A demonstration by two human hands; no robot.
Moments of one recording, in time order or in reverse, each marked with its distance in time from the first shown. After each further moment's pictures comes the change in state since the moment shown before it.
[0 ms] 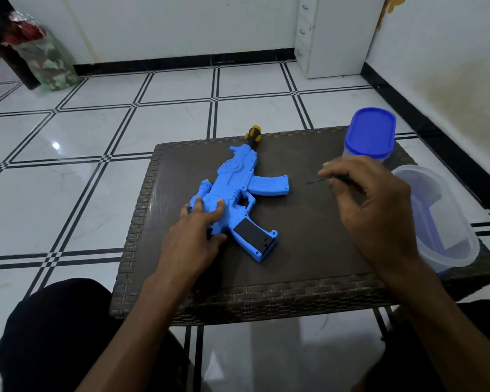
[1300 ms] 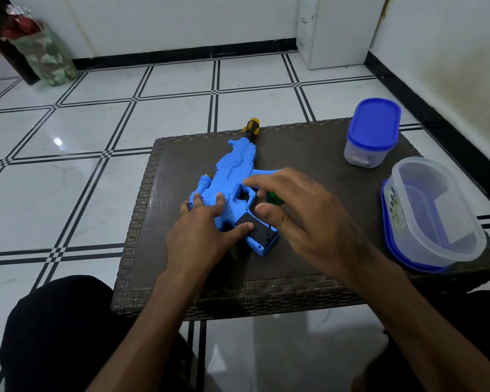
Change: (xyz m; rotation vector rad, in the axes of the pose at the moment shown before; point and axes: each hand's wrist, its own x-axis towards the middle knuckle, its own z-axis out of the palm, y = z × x) left_hand -0.001 0.014 0.008 0.001 0.081 -0.101; right_hand -0.001 -0.043 0.030 0.225 -0.360 -0.186
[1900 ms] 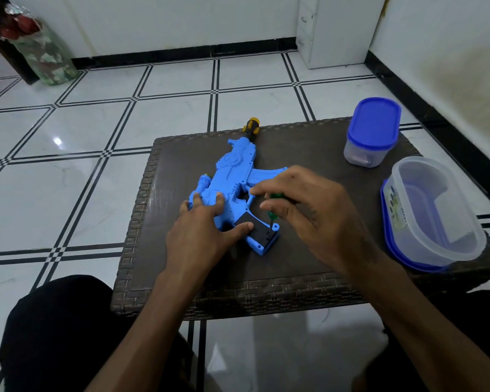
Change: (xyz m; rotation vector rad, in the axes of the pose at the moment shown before) left_hand -0.002 0.003 -0.002 -0.010 0.001 -0.009; right_hand 0.000 0.005 -0.003 0.078 0.067 0.013
